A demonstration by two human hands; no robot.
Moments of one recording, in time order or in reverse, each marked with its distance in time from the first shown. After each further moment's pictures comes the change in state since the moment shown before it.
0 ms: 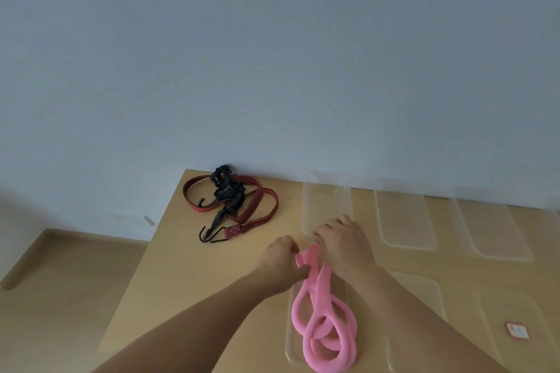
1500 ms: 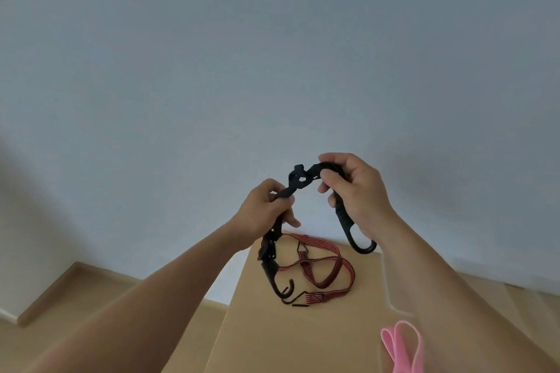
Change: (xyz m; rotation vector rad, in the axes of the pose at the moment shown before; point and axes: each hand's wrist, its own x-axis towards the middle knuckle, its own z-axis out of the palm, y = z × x) left_hand -0.028 -0.057 -0.303 -0.744 0.202 0.249; right_hand 0.118 -0.213 -0.203 1.277 0.295 -0.061
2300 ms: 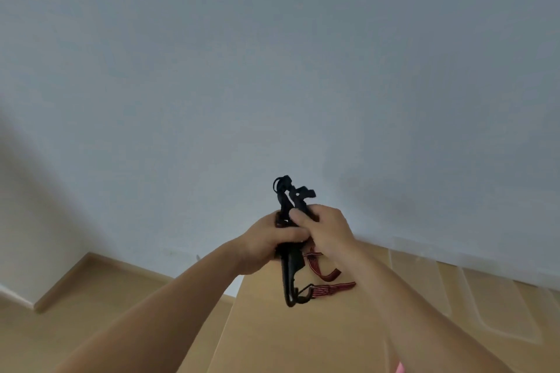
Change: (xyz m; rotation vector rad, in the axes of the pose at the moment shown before) left_hand -0.031 -0.029 0.008 -0.216 -0.327 -0.241; right_hand -0.028 0.068 0.046 -0.153 -0.128 0.319
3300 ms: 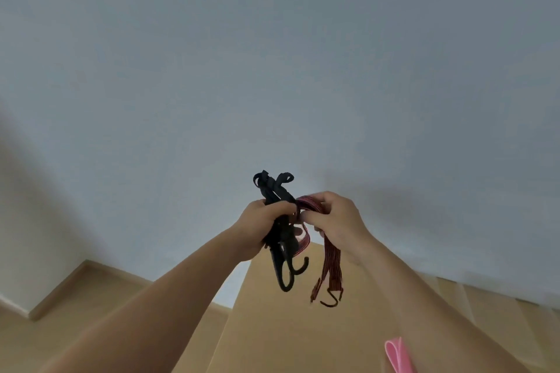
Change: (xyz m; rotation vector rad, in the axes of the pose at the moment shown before) left_hand 0.008 0.042 -0.005 -0.148 0.308 0.028; right_hand 0.018 -0.024 -0.032 -0.036 -0.004 -0.110
